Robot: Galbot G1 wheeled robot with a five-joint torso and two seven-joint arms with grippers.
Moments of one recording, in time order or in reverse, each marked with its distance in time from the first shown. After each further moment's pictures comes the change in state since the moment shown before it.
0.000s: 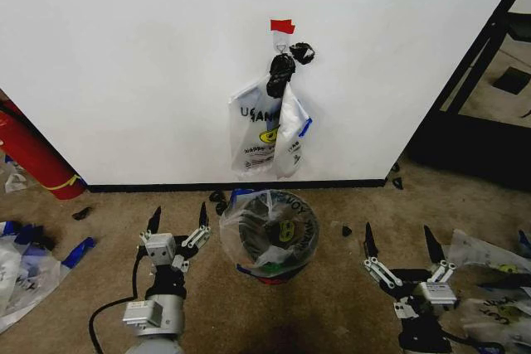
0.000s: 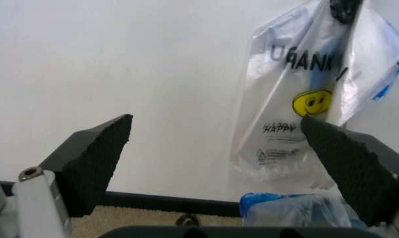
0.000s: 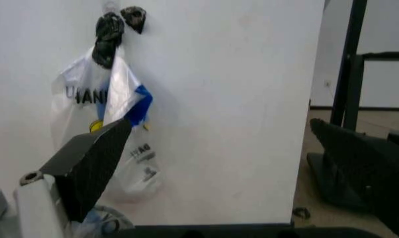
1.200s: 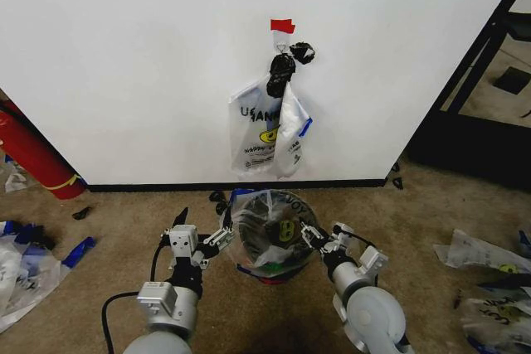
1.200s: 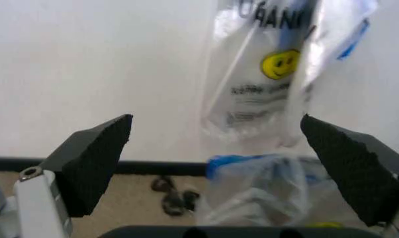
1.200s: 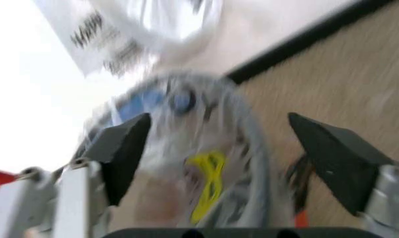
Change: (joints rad) left arm -0.071 0.145 0.088 -0.080 -0.136 0.246 -0.080; right arm 0.561 -0.088 -0.192 -0.239 0.752 -0.810 0.177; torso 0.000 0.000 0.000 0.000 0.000
